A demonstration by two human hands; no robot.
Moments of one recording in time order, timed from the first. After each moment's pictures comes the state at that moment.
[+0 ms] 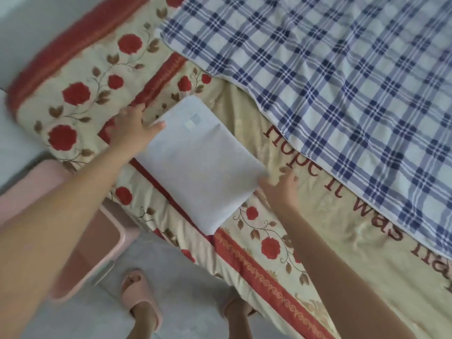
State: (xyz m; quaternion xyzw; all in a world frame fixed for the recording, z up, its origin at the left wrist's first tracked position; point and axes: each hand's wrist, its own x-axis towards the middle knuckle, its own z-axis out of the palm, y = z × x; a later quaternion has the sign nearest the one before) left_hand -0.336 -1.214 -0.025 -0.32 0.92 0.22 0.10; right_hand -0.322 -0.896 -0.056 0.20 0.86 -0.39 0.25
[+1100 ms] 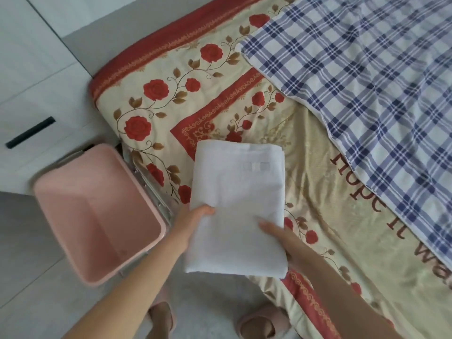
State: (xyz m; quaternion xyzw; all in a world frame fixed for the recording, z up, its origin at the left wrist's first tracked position) left_hand -0.181 -1.219 -0.061 -0.50 0.49 0.70 0.15; right_hand -0.260 -0.998 -0.063 0.15 0.62 -0.54 0.54
